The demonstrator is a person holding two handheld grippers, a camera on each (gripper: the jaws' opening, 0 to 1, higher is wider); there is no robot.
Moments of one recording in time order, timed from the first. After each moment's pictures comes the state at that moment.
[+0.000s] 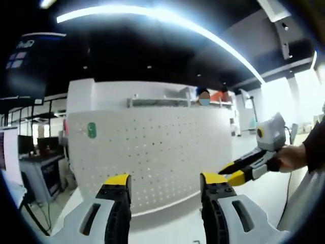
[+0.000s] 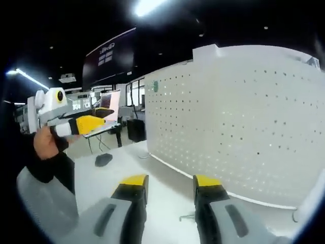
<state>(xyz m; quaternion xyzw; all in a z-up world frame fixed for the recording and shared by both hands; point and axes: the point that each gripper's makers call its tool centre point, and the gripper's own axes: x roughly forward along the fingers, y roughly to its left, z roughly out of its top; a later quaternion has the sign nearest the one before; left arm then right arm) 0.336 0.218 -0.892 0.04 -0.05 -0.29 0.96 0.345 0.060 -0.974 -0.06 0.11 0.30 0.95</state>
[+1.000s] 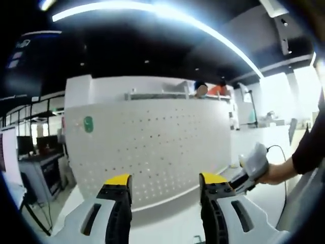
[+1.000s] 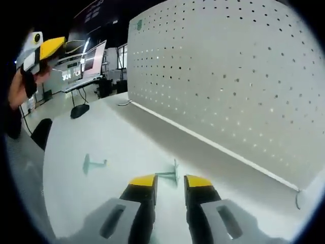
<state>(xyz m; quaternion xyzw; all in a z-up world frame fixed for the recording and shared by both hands) 0.339 0.212 -0.908 0.05 -0.02 -0.29 0.95 0.379 0.037 -1.099 -0.12 0.25 0.27 0.92</state>
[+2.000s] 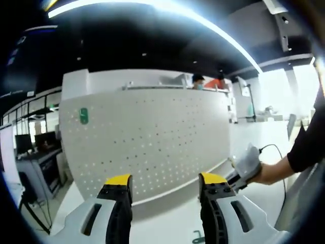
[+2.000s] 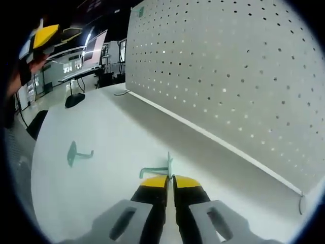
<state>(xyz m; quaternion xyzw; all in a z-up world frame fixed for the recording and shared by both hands) 0.343 0.208 -0.923 0.06 0.01 -0.30 0.95 0.391 0.036 -1.121 -0.14 0.26 0.27 0.92</state>
